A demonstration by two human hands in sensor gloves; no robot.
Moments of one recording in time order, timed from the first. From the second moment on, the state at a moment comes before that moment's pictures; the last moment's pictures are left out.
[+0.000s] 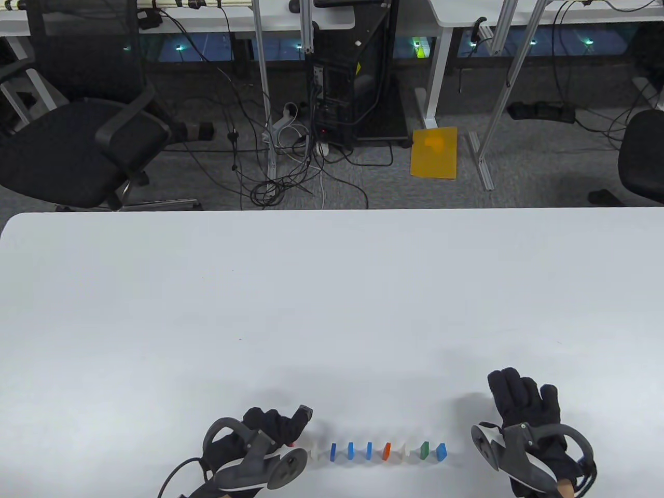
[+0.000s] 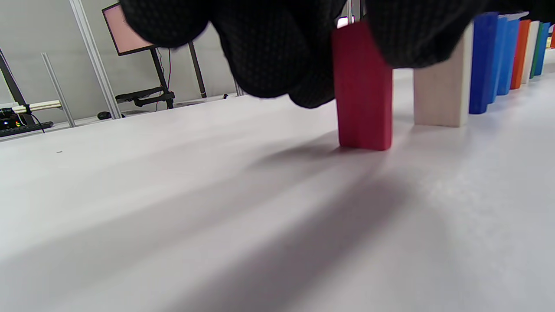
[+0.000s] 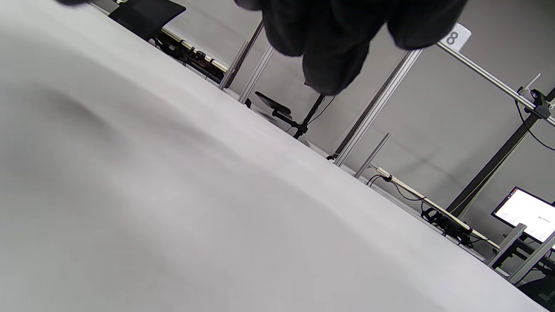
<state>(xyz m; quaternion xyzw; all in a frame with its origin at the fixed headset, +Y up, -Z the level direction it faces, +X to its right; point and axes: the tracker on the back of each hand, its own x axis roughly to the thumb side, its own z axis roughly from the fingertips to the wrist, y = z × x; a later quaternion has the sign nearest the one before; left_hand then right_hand) -0.126 -0.747 -0.186 0.00 -0.30 -0.09 0.95 0.261 -0.753 -0.198 -0.06 0.06 -0.96 0.26</state>
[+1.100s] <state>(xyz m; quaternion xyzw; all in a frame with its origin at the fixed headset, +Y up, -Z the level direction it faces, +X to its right) -0.123 -0.748 -0.180 0.00 -0.33 -0.07 0.94 0.260 -0.753 -0.198 -0.06 0.05 -0.96 0.27</state>
